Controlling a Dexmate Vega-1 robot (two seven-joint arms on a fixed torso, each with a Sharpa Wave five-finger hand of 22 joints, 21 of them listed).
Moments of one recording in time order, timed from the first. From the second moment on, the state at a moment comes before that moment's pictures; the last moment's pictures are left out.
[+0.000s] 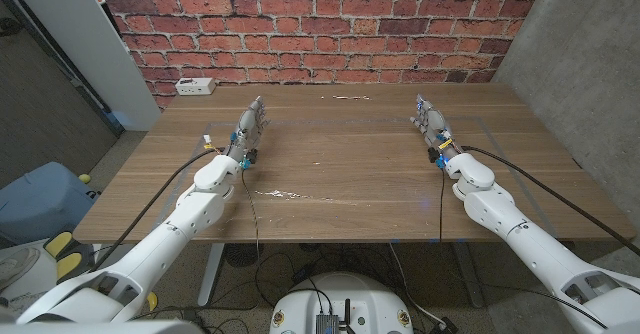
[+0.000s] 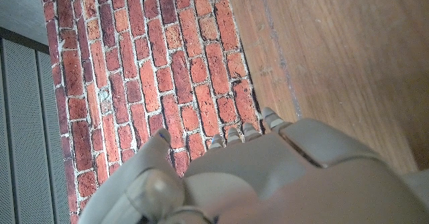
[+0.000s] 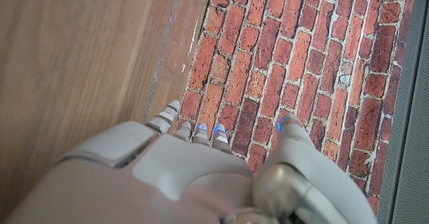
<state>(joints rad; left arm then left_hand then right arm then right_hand) 0.84 0.51 0.37 -1.30 -0.63 -0.29 -0.02 0.16 0.10 0.38 0.09 0.23 -0.17 -0.09 0.19 0.17 -0.17 -0.04 0.20 0.18 -0.17 0.00 0.18 0.17 -0.16 0.04 0.39 0.18 -0.84 -0.51 -0.37 -1.30 0.65 0.29 0.03 0.27 0.11 0.25 -0.10 0.19 -0.06 -0.01 0.18 0.18 -0.11 0.05 0.19 0.18 -0.17 0.05 0.19 0.18 0.03 0.04 0.19 0.18</state>
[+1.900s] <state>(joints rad) 0.81 0.69 0.58 -1.87 0.09 0.78 0.53 0.38 0.06 0.44 -0.14 0.18 0.10 -0.09 0.21 0.18 0.03 -0.03 0.26 0.19 0.06 0.04 0.21 0.17 -0.01 0.21 0.37 0.19 -0.84 -0.48 -0.37 -1.25 0.67 0.31 0.04 0.28 0.13 0.26 -0.11 0.19 -0.04 -0.02 0.19 0.18 -0.11 0.06 0.20 0.18 -0.17 0.06 0.19 0.18 0.02 0.04 0.19 0.17</state>
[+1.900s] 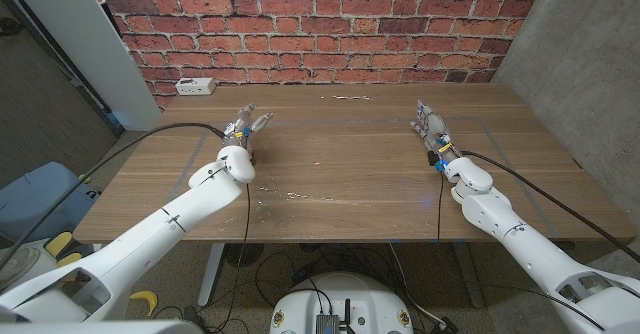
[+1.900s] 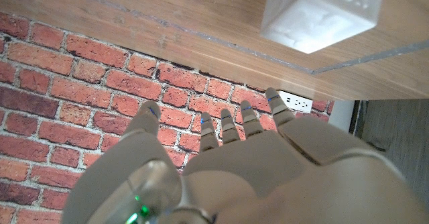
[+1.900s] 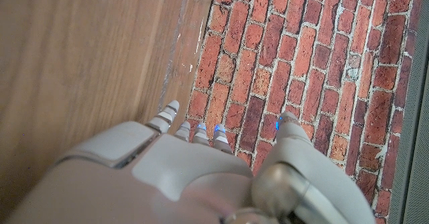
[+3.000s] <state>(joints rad) 0.67 0.68 0.77 -1.95 0.22 1.36 0.36 0.51 -0.06 0.42 -0.17 0.19 0.09 -0.16 0.20 0.18 0.03 0.01 0.25 0.22 0.16 0.06 0.22 0.18 0.11 0.22 0.40 0.20 -0.85 -0.49 -0.37 -1.27 0.66 0.31 0.03 0.30 0.14 0.27 -0.12 0.19 -0.03 -0.02 0.19 0.18 -0.10 0.07 0.20 0.18 -0.17 0.06 0.19 0.18 0.03 0.05 0.19 0.17</state>
